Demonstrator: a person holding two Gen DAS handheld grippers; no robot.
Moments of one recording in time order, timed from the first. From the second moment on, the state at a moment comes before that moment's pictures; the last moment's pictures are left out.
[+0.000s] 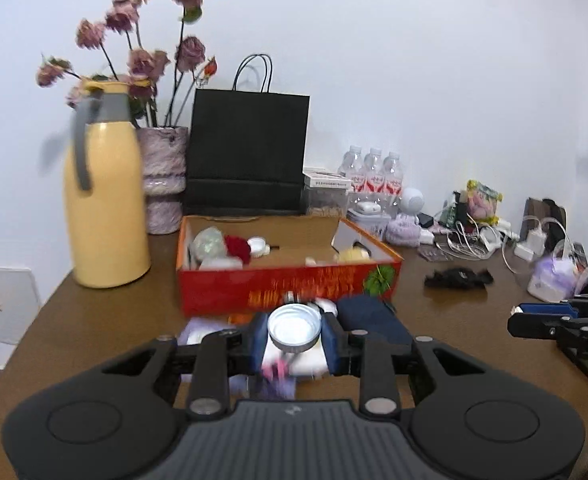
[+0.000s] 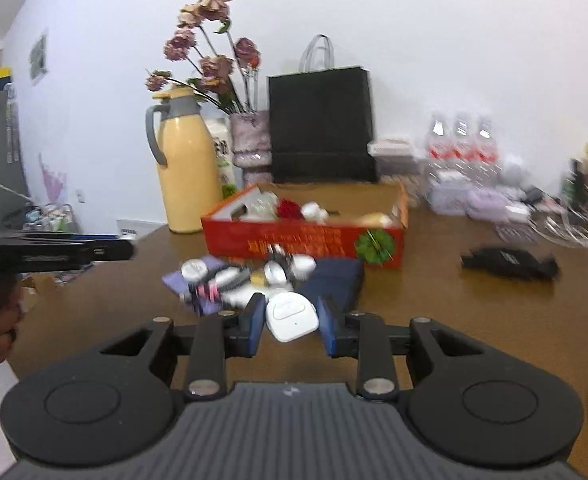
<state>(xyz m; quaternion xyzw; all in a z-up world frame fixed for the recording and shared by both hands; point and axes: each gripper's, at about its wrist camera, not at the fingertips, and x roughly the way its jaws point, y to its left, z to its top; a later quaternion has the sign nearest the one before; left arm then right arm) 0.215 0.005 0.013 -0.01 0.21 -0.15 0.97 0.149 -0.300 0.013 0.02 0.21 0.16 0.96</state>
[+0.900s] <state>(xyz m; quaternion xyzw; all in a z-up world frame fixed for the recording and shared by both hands) 0.562 -0.036 0.008 -0.03 0.38 -0.15 0.91 0.569 -0.278 0.005 0.11 0.35 0.13 0.92</state>
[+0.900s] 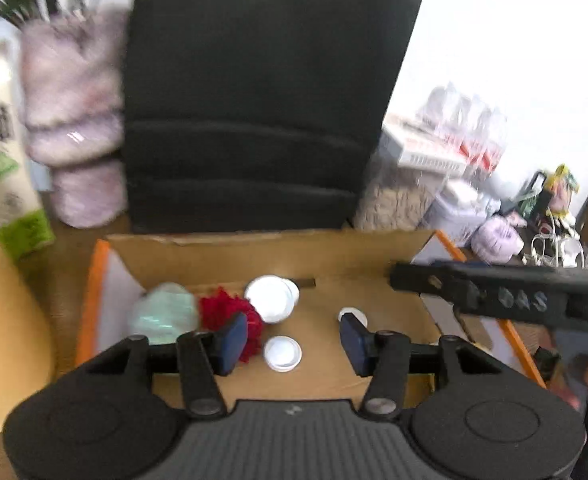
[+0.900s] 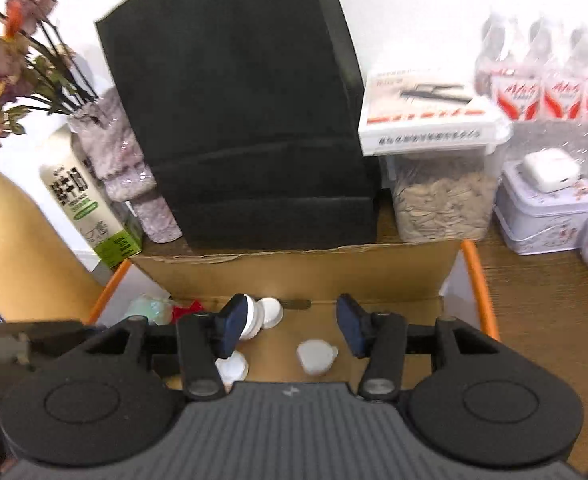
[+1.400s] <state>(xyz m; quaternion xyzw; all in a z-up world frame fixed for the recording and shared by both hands) 0.241 0.007 0.000 0.00 0.28 -0.18 0.94 0.258 -0.272 0.040 -0.04 0.24 0.19 0.95</state>
